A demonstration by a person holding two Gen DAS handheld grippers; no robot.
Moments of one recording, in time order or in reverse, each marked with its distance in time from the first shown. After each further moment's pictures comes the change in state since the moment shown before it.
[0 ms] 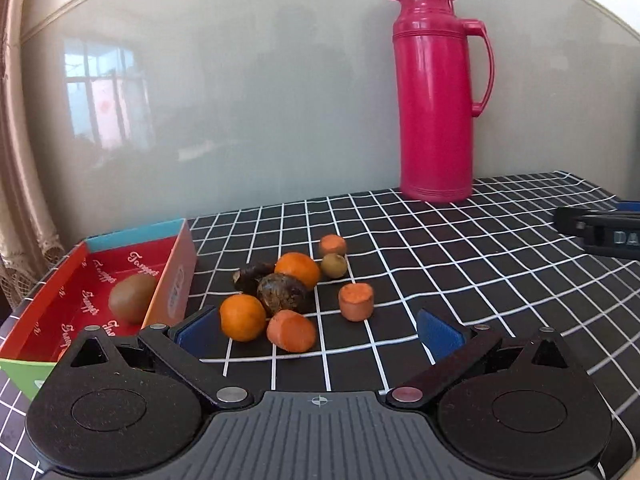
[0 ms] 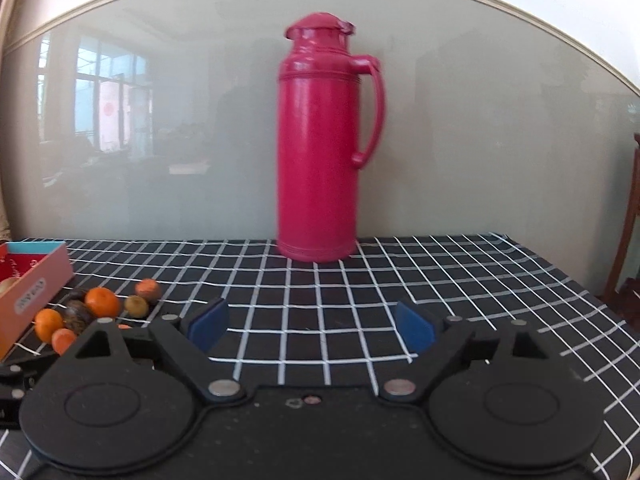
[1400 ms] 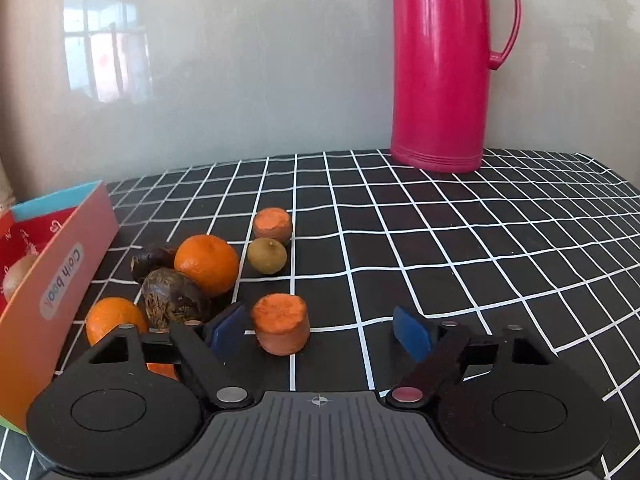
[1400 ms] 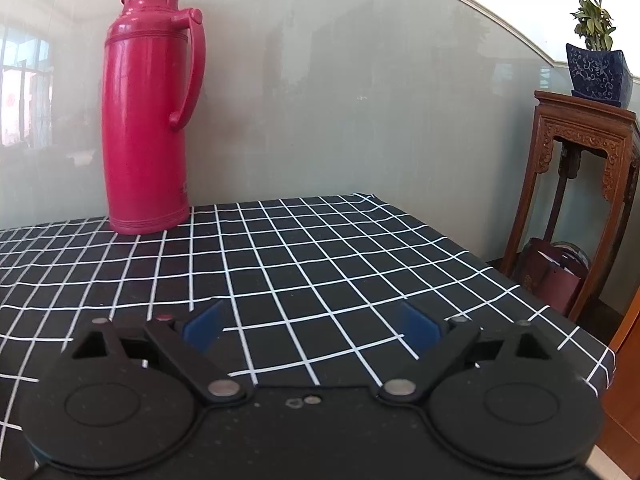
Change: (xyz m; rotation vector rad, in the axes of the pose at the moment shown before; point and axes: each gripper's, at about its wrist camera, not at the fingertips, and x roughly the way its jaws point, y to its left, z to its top) left arm 0.105 -0.053 0.014 -0.071 0.143 -0.026; right arm 0.033 -0.116 -0.024 0.062 0.071 -0.323
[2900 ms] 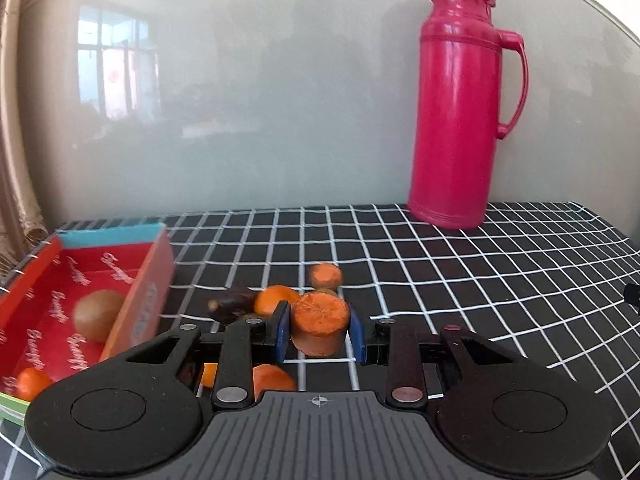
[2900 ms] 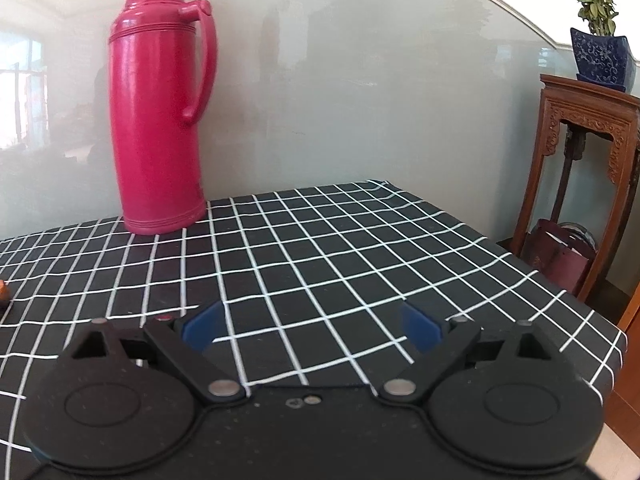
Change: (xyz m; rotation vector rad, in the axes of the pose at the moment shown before) left arm -0.069 0.054 0.012 -0.038 -0.122 -0.003; right arm -0.009 0.033 0.013 0.046 0.051 0.035
